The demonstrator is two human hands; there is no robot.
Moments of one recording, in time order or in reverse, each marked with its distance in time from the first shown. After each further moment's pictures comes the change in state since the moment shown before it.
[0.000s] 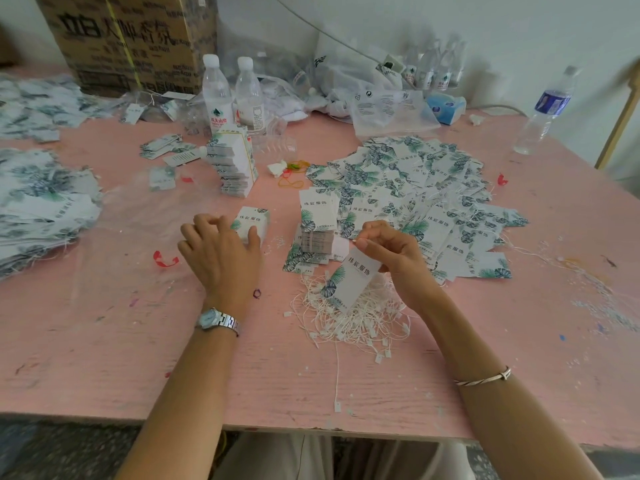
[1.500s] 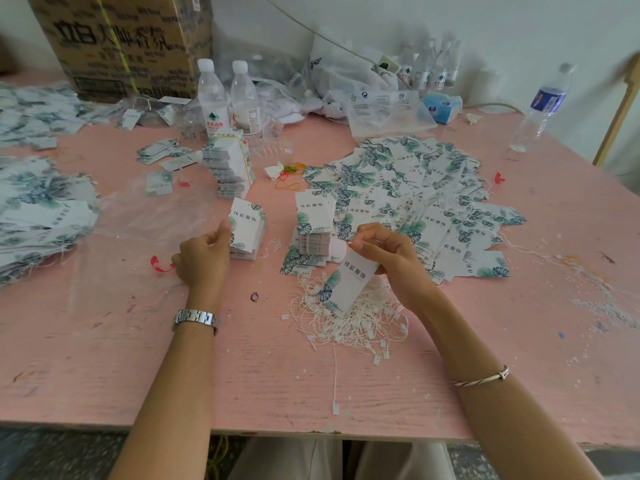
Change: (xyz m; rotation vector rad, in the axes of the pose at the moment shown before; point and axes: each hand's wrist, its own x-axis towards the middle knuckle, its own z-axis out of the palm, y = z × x) left_hand 0.021 -0.025 0.010 -0.620 -0.228 -0.385; right_hand 0.000 -0.003 0.001 -0.006 -0.027 0.031
